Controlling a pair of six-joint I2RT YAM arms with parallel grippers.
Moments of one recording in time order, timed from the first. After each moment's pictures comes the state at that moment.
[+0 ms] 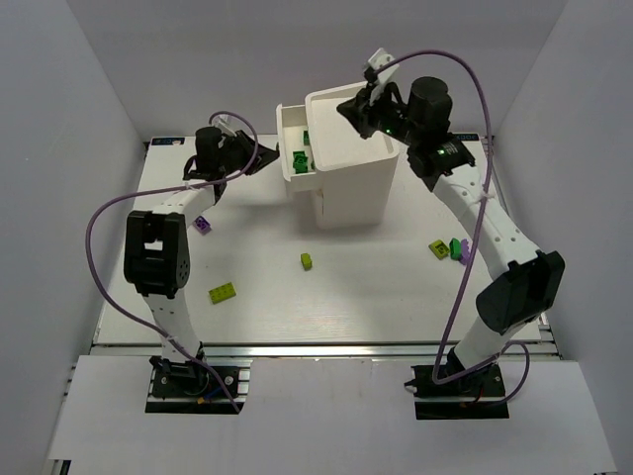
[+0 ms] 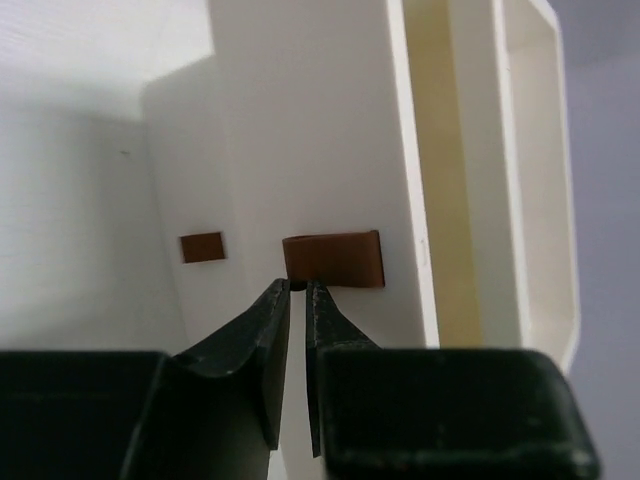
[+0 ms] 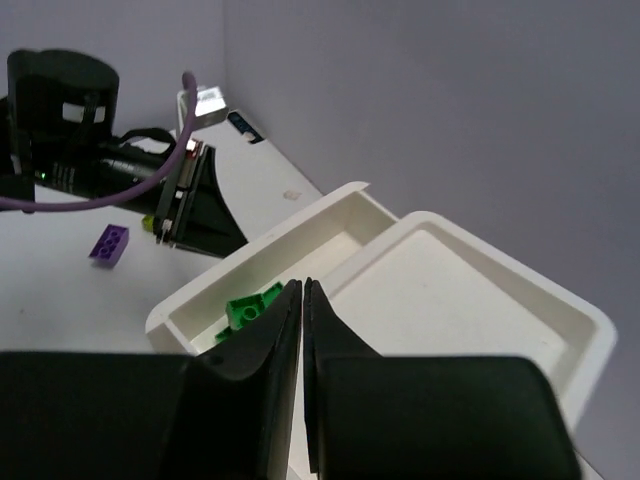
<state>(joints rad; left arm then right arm) -0.12 1.93 1.40 0.23 0.53 -0.89 0.48 1.69 1.77 -0.08 -0.47 -0.17</state>
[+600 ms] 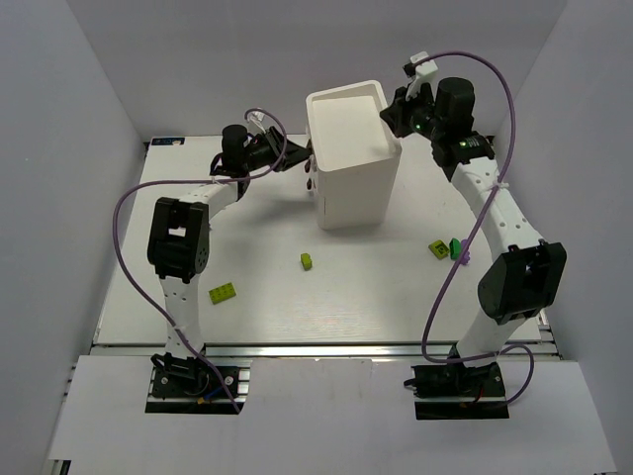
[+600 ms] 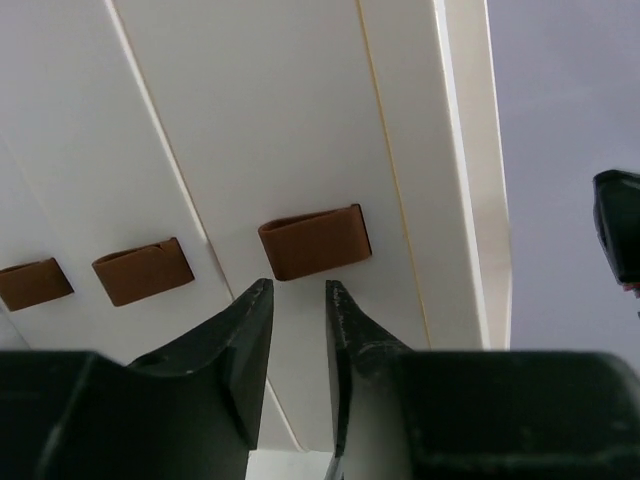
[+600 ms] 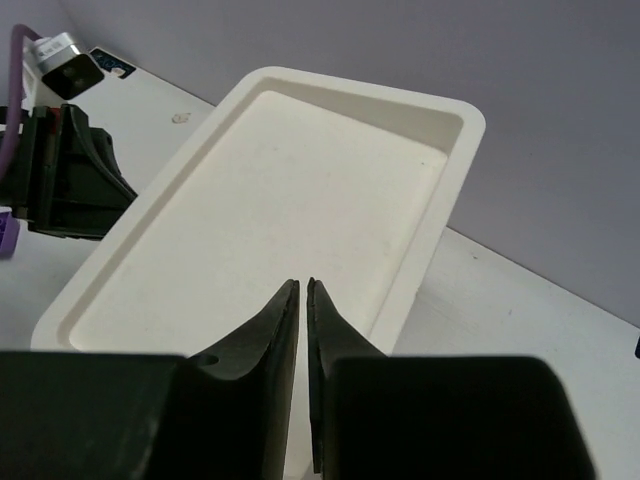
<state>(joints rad) -0.22 2.14 1.56 0.44 0.77 -1.05 0.27 1.71 1.73 -0.17 -0.38 -0.06</state>
